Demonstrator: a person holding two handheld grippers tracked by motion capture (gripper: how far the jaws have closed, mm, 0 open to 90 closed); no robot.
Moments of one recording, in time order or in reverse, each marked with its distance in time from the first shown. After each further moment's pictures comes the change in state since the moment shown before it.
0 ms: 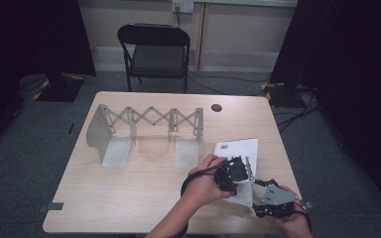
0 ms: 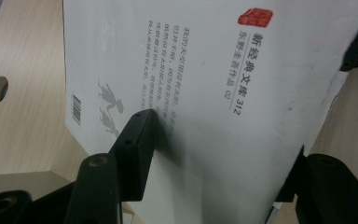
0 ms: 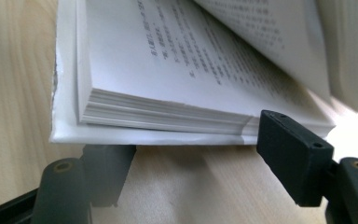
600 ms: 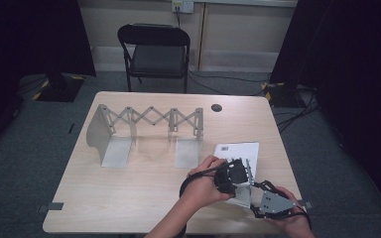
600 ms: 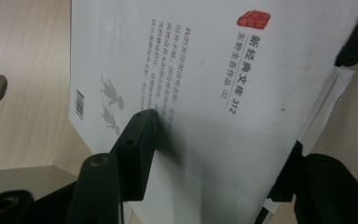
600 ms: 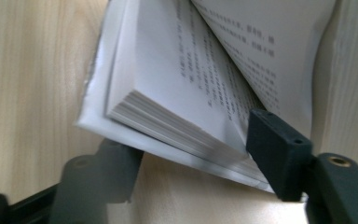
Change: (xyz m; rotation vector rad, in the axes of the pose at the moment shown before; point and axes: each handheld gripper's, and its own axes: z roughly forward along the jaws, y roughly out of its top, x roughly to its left) left arm -0.004 -0.001 -0.005 0.026 -0.012 0.037; right arm 0.007 0.016 -0.004 -0.057 0.041 -0.239
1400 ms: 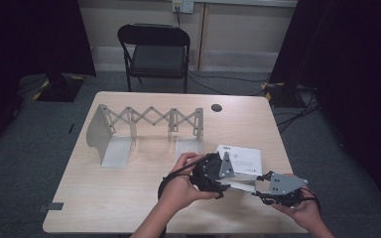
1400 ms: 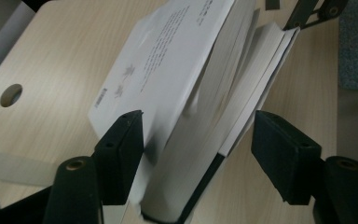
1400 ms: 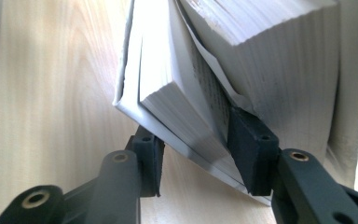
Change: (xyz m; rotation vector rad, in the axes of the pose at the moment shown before) left arm 0.013 -0.047 -0.054 -0.248 -0.024 -0.114; right arm -0.047 0.034 -0.027 0.022 0.117 0.121
